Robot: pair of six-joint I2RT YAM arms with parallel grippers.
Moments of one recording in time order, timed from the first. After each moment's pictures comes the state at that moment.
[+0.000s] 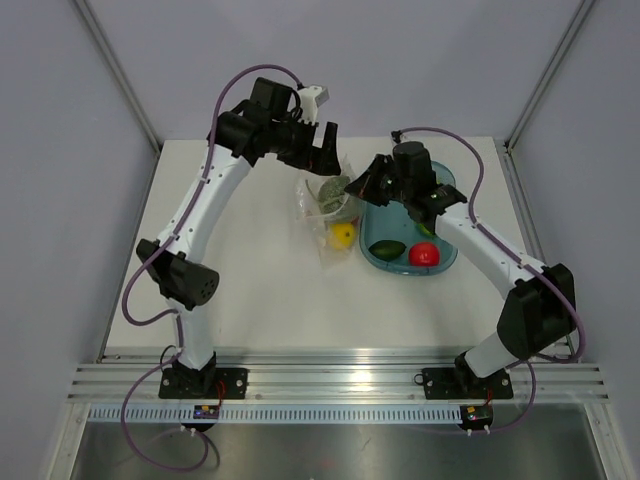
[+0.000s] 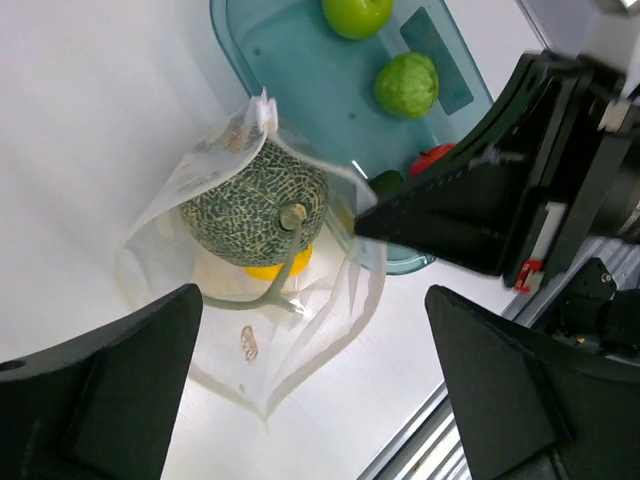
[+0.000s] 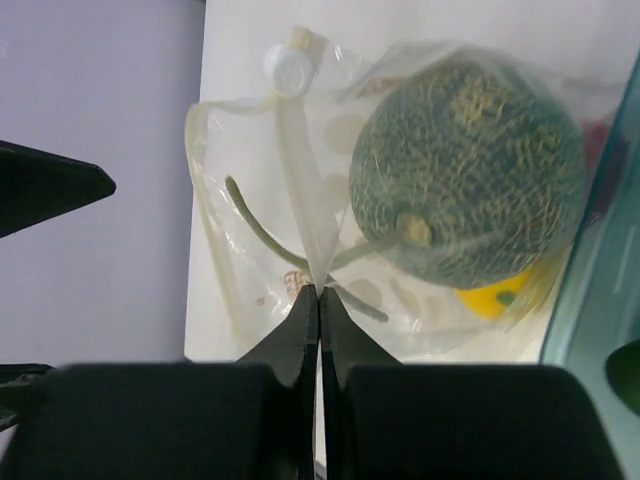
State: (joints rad) left arm -0.49 1.95 2.34 -1.09 0.39 -0.12; right arm 0.45 1.54 1.33 -0.26 -0.20 0.79
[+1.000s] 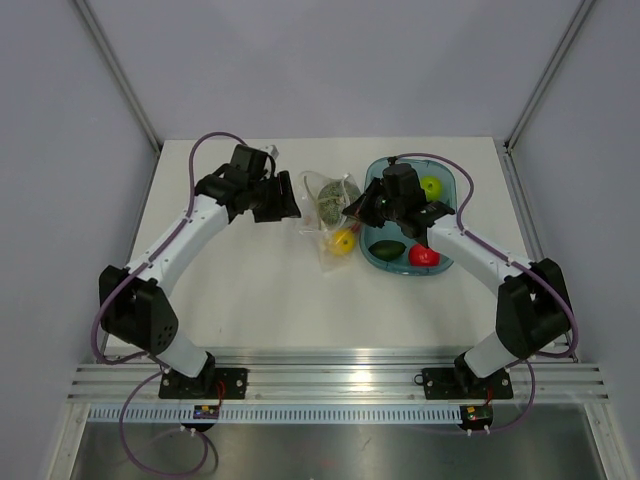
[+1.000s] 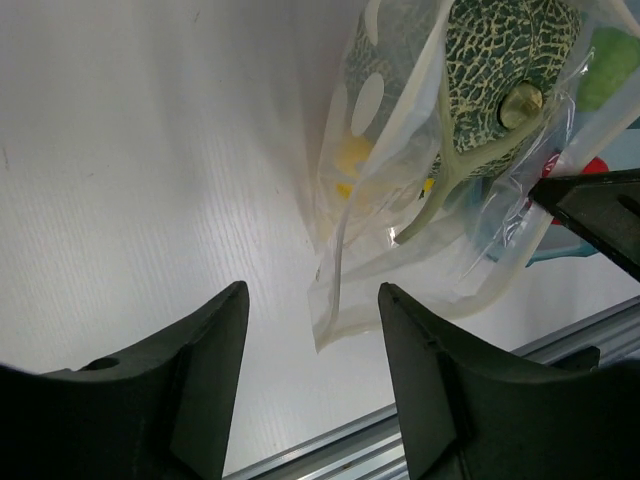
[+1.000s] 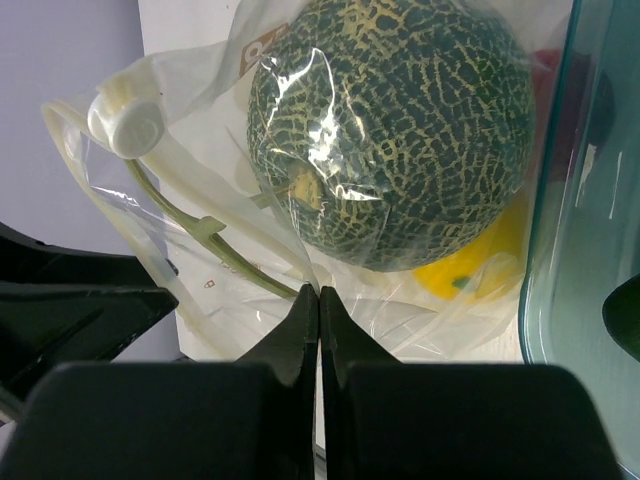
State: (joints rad) left arm -0.41 1.55 1.41 -0.72 0.18 -0.50; right arm 0.51 1.55 1.15 -0.17 -0.17 0.93
